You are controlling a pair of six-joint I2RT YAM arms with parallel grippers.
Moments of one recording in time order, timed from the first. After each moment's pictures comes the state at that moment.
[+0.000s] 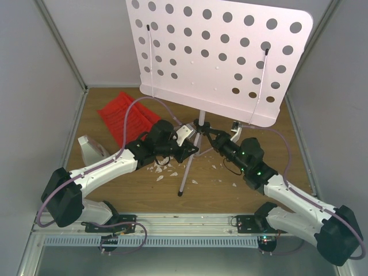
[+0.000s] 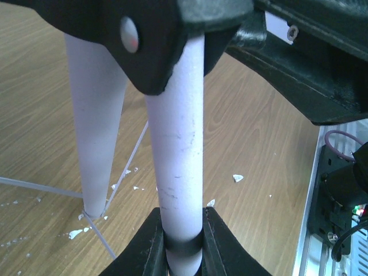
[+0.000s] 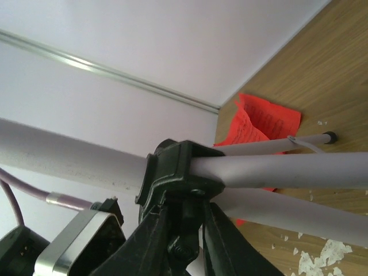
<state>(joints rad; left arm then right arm) -0.77 1.36 0.96 -0.16 0.38 -0.13 0.65 0.95 0.52 0.38 -0.08 1.20</state>
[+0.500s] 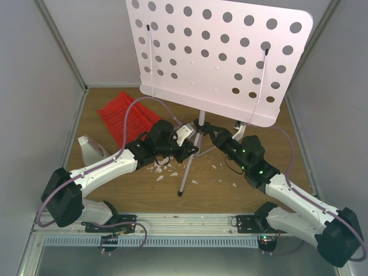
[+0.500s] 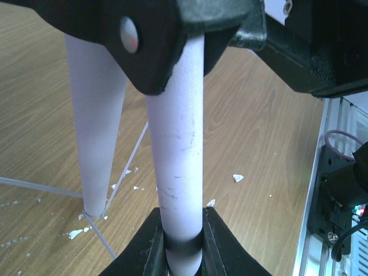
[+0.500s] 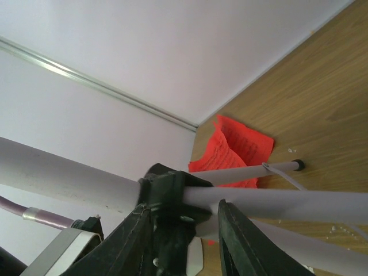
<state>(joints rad) -0.77 1.36 0.96 -0.16 0.38 -0.13 0.64 0.93 0.55 0.29 0.01 1.08</state>
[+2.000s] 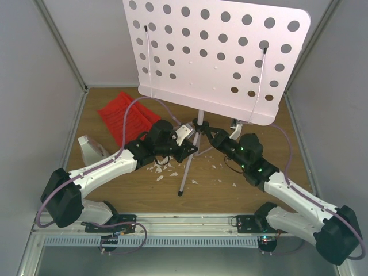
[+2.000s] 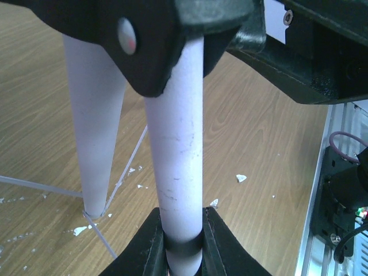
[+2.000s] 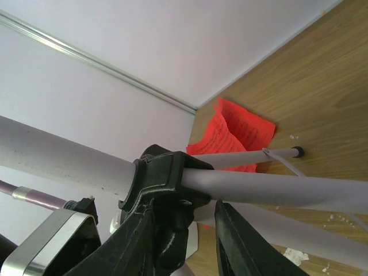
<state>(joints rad) -0.76 1.36 0.96 -0.18 0.37 -0.14 0.64 0.97 0.60 0.25 -0.07 1.03</state>
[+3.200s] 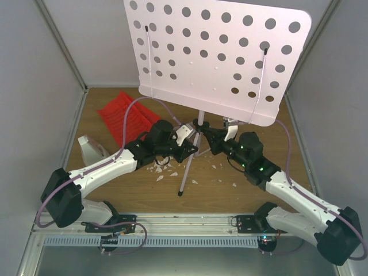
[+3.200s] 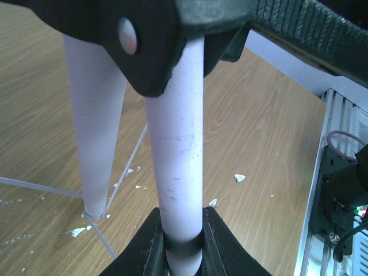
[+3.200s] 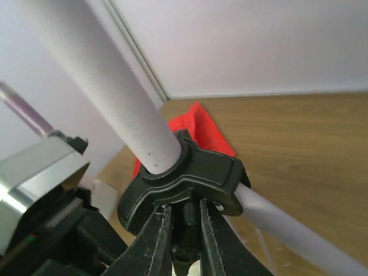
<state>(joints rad) -0.77 1.36 0.96 -0.17 0.38 -0.13 0.65 0.96 0.62 0.20 -0.10 0.51</state>
